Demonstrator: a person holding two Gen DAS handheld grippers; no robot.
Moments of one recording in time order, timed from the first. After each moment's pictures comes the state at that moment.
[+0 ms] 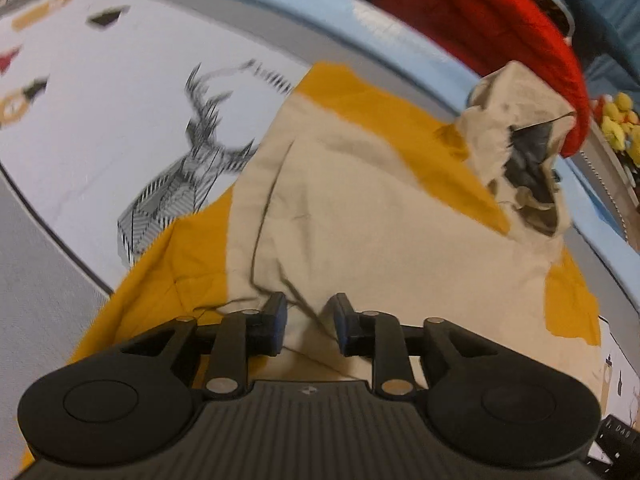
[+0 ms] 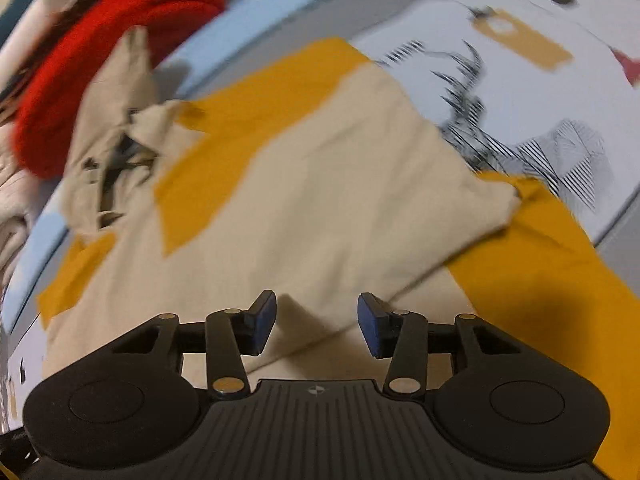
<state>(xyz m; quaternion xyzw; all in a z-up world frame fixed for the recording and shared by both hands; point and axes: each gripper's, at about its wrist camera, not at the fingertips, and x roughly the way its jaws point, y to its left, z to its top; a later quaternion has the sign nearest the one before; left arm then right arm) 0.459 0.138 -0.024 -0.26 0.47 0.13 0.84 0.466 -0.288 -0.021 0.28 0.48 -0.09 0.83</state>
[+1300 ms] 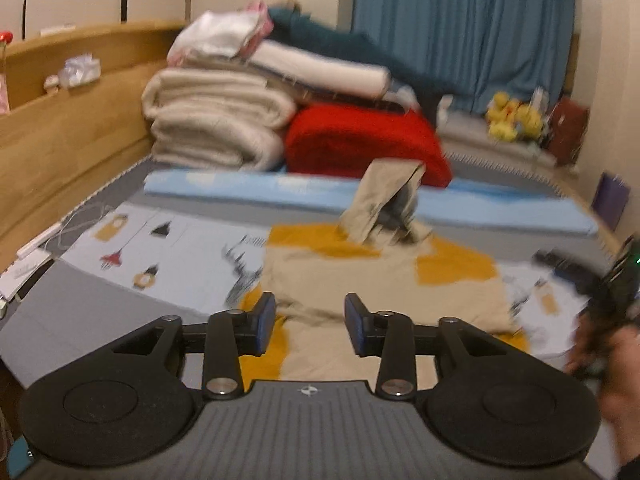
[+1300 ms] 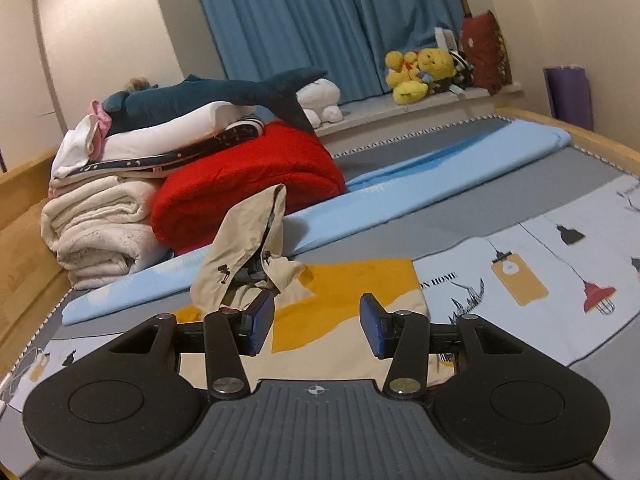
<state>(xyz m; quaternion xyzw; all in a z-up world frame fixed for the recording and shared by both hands) 0.153 0.003 0.260 -0.06 0.29 0.10 0.95 0.338 -0.315 0.146 0.18 0.24 0.03 0.95</state>
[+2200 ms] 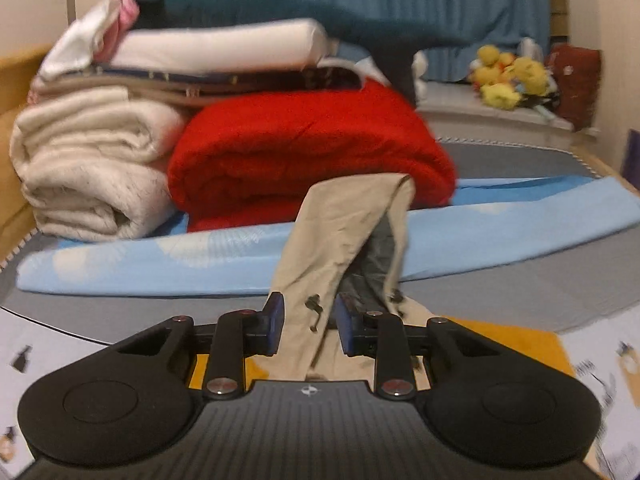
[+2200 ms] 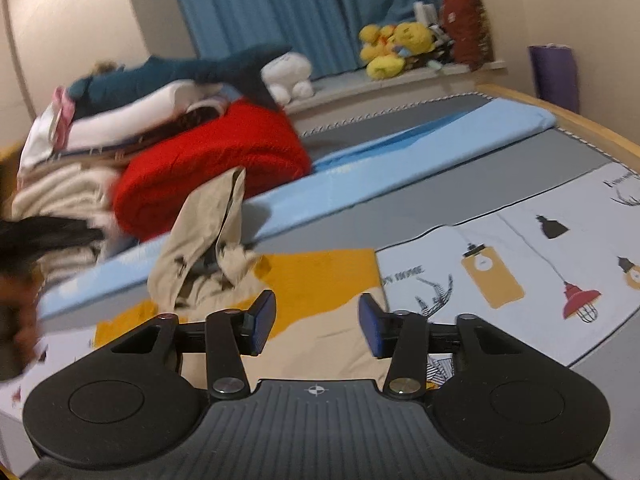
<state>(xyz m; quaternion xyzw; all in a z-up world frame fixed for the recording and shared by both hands) 0.635 -0.055 0.098 0.03 0.32 0.07 0.95 0.393 -0.347 0.124 0.14 0.30 0.02 0.94</state>
